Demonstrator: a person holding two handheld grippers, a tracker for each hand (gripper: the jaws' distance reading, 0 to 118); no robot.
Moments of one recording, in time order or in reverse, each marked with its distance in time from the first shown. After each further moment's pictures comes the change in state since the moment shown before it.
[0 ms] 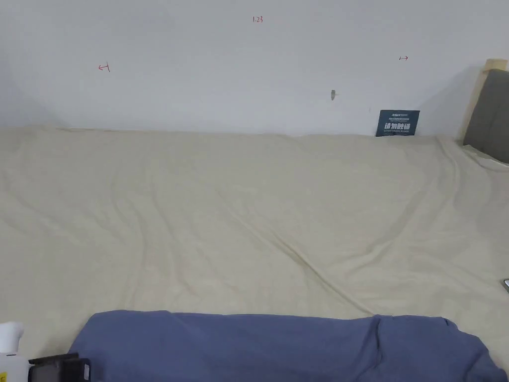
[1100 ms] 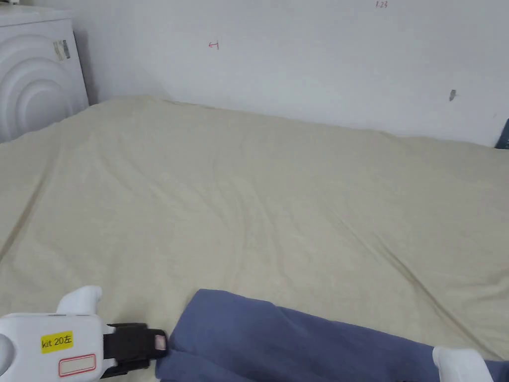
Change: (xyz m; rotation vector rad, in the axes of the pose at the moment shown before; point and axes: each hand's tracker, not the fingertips) left arm -0.066 -0.006 0.020 -0.006 -0.332 0.284; right arm -0.266 0.013 -0.044 0.080 0.389 0.307
